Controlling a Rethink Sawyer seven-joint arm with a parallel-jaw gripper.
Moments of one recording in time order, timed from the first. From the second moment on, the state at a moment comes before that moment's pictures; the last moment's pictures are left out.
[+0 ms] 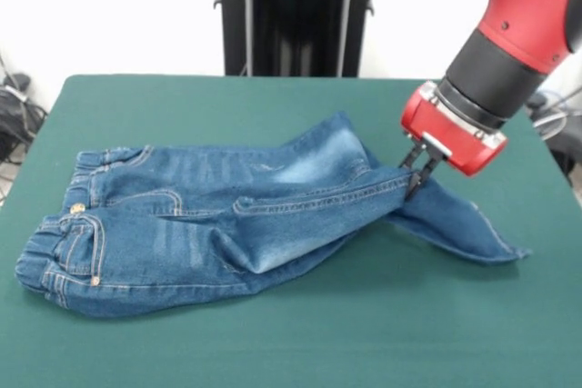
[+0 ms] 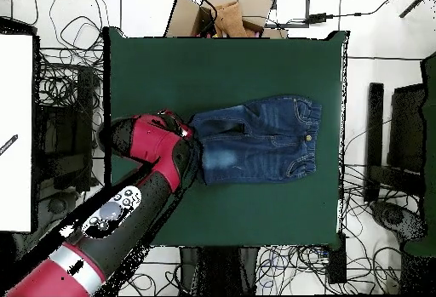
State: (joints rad) arm 0.51 -0.09 -0.78 1.40 0.72 0.49 2.06
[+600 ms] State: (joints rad) arm 0.50 -0.08 -0.82 1.39 0.72 0.50 2.06
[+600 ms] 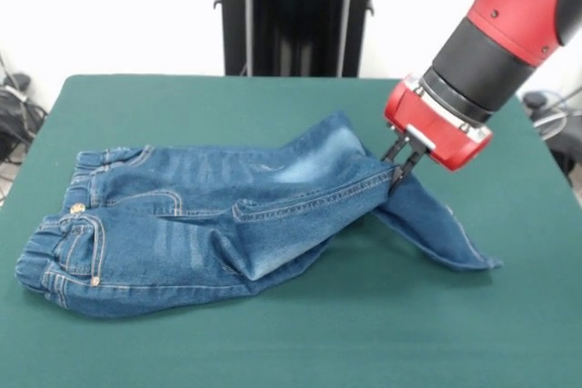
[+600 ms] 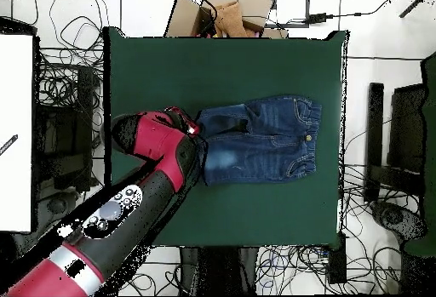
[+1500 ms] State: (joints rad) arm 0.47 -0.06 -0.82 1.34 0.74 0.50 2.06
